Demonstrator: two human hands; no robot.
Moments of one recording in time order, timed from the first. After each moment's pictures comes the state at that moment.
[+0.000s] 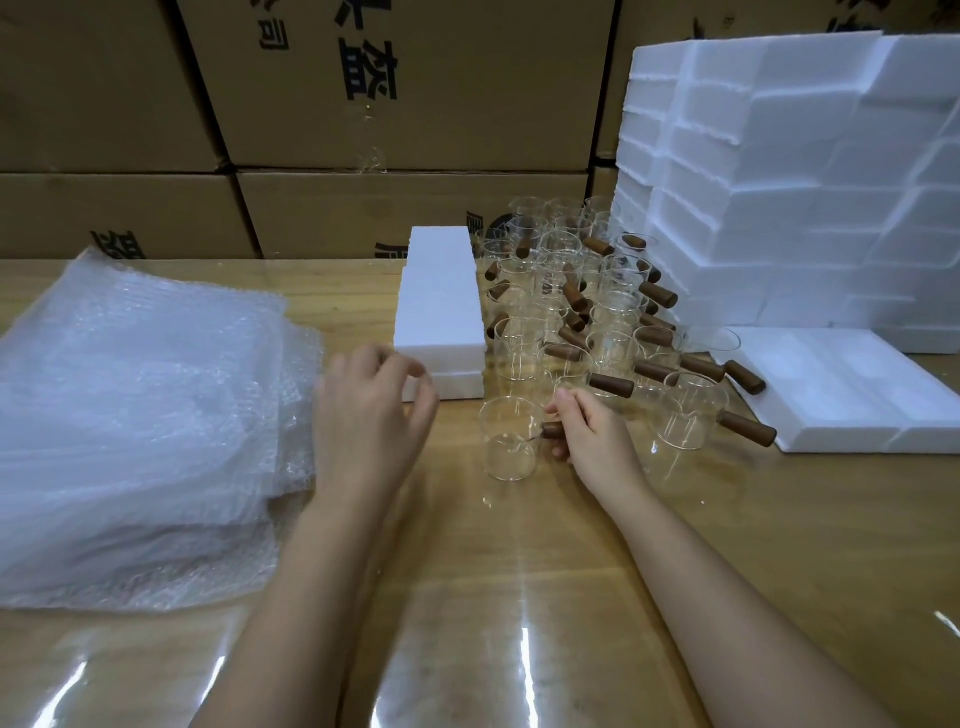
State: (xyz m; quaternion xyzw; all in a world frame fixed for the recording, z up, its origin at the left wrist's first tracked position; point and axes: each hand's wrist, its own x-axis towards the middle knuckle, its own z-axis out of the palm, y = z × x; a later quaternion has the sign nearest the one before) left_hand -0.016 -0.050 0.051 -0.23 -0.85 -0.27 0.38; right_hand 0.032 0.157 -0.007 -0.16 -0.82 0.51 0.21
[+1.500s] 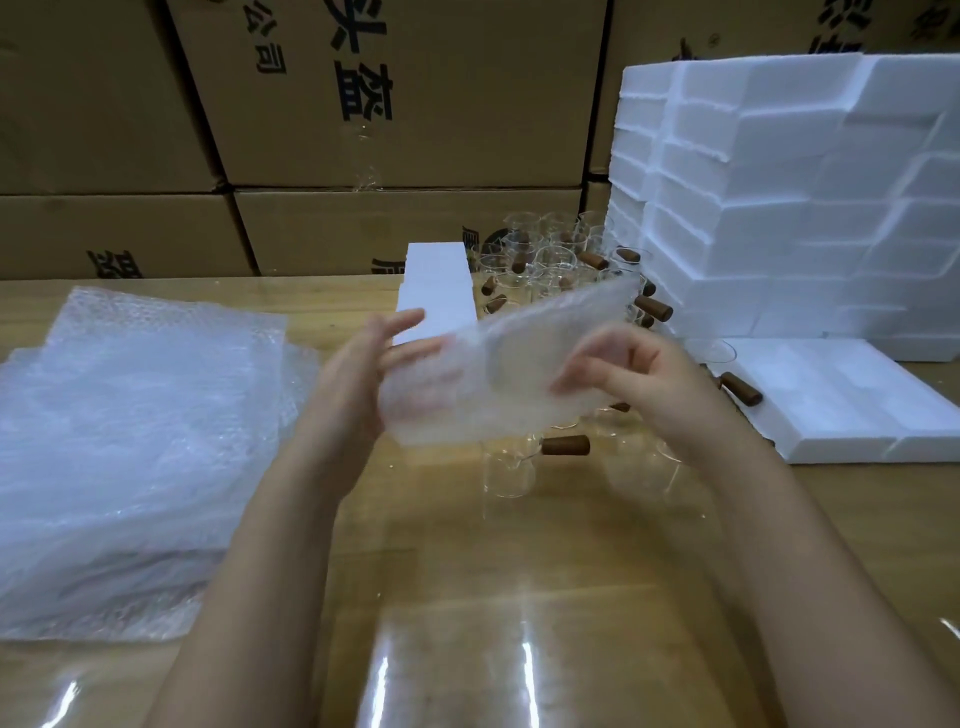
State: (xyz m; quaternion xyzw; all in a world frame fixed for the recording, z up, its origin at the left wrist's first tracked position) left_hand -0.013 -0.062 0.102 -0.22 -0.63 -0.74 -0.11; right_hand 0.063 0.178 0.099 0.04 -0.79 0.59 0.15
